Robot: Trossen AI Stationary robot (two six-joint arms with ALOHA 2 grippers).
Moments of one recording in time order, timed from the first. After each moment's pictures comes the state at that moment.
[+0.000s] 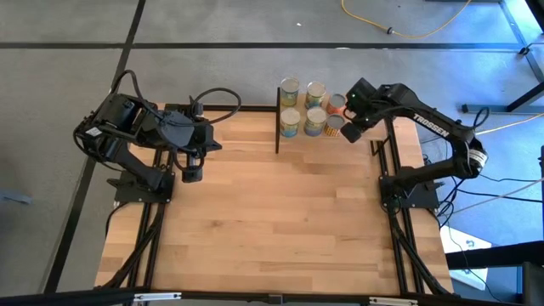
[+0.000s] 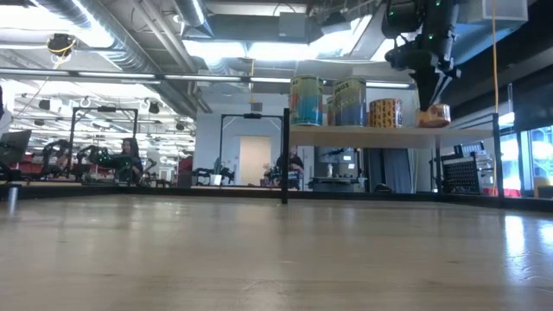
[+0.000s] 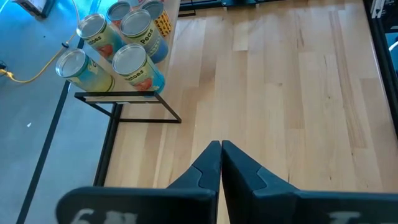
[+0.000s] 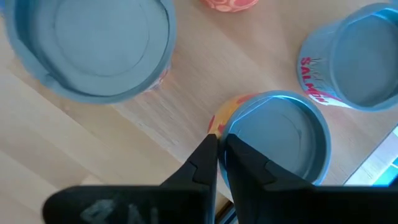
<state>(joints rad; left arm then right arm) -0.22 1.49 2.24 -1.57 -0.36 -0.12 -0.69 1.31 1.29 -1.28 0.16 0.12</state>
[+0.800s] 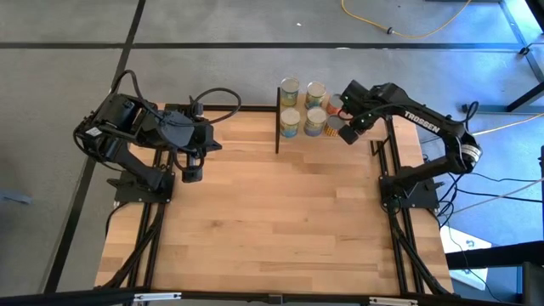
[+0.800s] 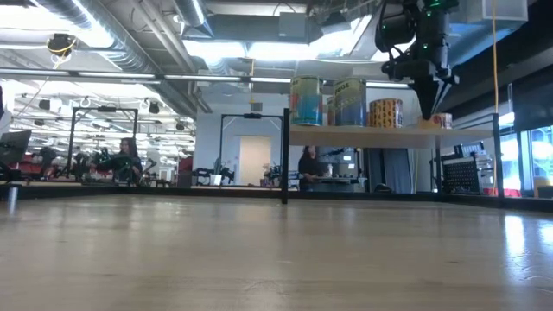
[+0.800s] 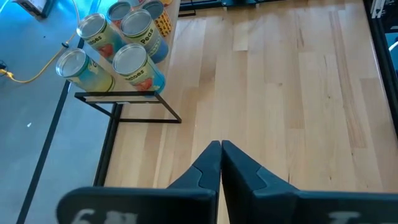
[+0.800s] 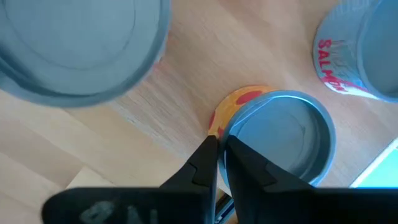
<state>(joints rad) -0.22 1.49 2.24 -1.57 -0.36 -0.12 -0.69 1.38 1.29 -1.32 0.16 0.15</state>
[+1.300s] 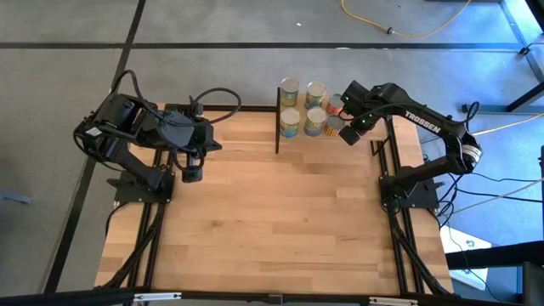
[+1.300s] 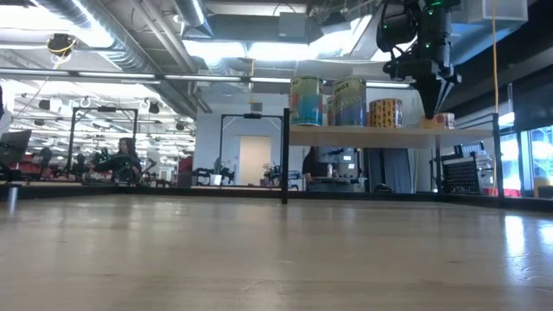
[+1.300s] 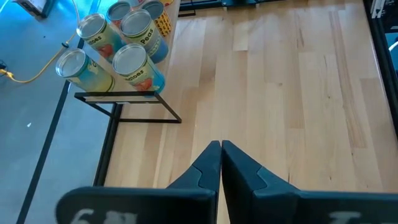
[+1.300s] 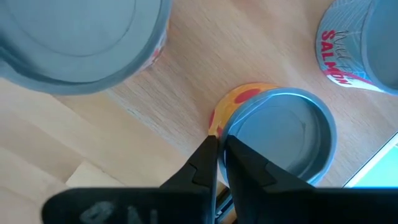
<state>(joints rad) -0.22 1.49 2.24 -1.57 -0.36 -0.12 -0.69 1.38 1.29 -1.34 0.16 0.15</state>
